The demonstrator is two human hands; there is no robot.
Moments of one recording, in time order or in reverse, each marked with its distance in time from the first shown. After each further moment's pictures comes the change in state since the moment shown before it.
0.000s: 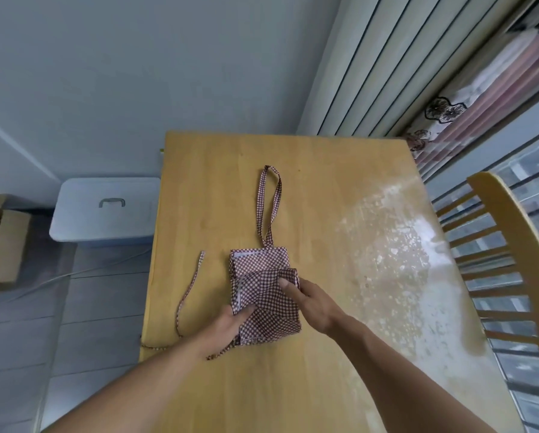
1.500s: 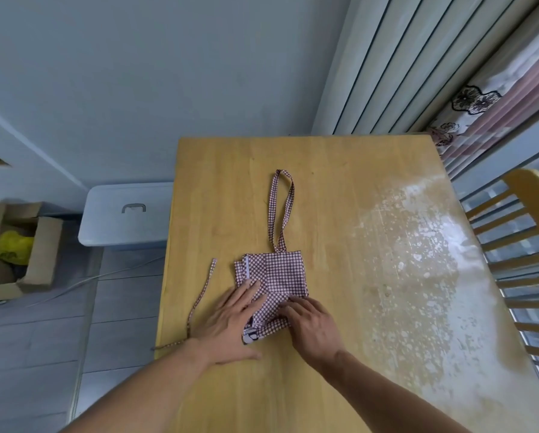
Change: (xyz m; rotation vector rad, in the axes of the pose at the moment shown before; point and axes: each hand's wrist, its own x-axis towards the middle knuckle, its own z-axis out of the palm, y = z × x) left_hand 0.007 0.004 -0.027 1.277 0.029 0.348; right_hand 0.016 0.051 0.036 -1.031 0.278 -0.484
